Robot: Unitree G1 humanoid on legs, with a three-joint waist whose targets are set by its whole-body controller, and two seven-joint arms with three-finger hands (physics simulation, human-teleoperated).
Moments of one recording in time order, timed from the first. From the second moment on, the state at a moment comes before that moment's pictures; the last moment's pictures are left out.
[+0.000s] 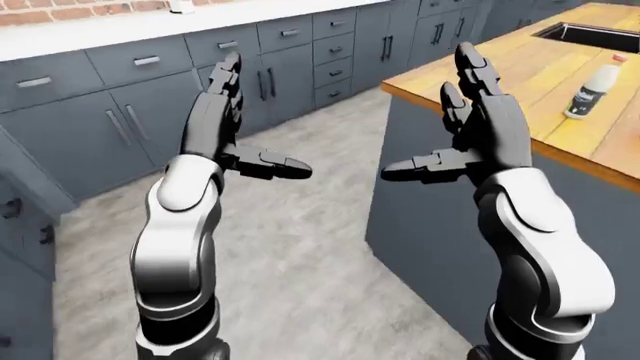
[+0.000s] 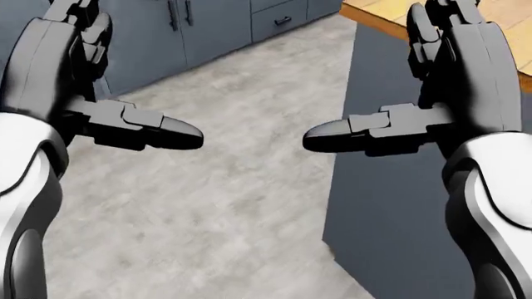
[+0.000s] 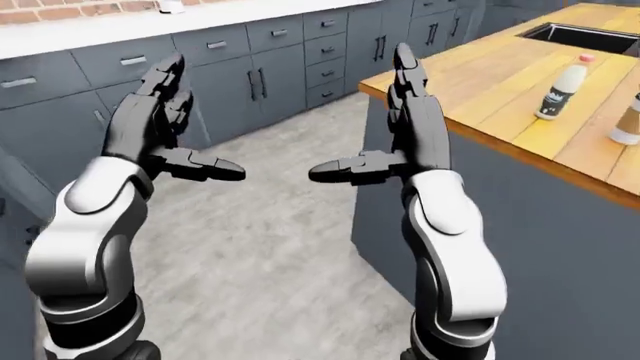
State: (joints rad) left arm -0.67 0.16 0.07 -0.47 0.12 0.98 -0.15; right arm -0.58 -0.18 -0.11 -0.65 0.07 0.99 -0.04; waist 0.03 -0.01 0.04
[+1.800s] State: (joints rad) left arm -0.68 0.15 0.06 -0.47 0.14 1.02 -0.17; right arm -0.55 -0.16 -0.09 -0.61 0.00 0.96 0.03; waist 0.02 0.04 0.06
